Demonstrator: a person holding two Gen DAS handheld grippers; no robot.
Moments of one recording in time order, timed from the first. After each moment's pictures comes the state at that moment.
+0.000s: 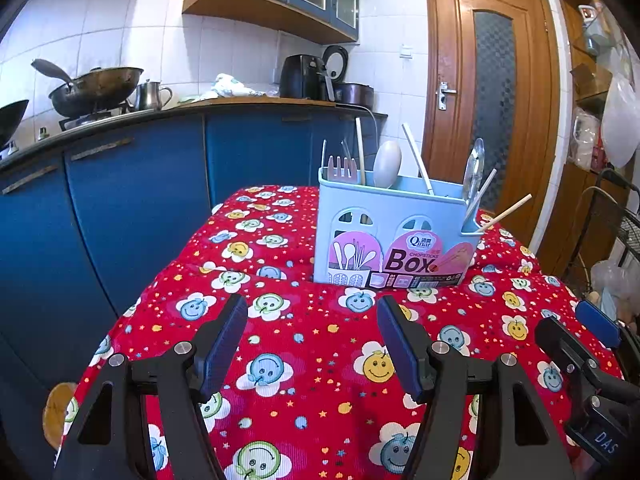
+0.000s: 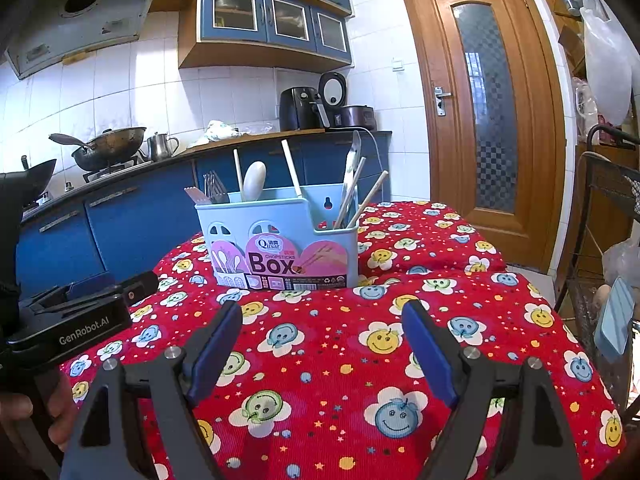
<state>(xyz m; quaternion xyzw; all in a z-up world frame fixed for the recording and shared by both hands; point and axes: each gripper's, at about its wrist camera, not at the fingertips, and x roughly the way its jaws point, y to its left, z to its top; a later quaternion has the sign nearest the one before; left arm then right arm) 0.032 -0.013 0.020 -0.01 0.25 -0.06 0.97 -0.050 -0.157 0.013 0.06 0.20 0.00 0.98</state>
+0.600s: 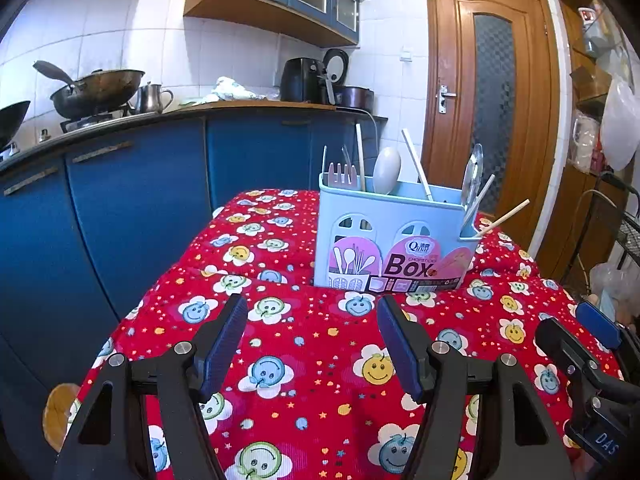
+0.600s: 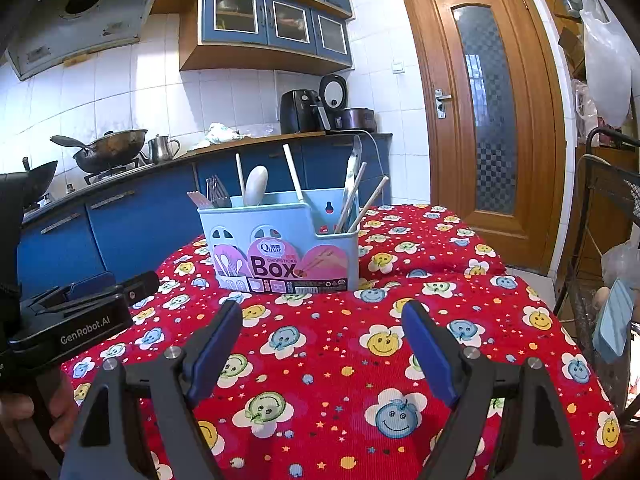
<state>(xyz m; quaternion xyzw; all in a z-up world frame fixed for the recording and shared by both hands) 0.030 -0.013 0.026 -0.01 0.24 -0.06 0.97 -0.050 -0.157 0.016 0.06 0.19 0.00 0.98</state>
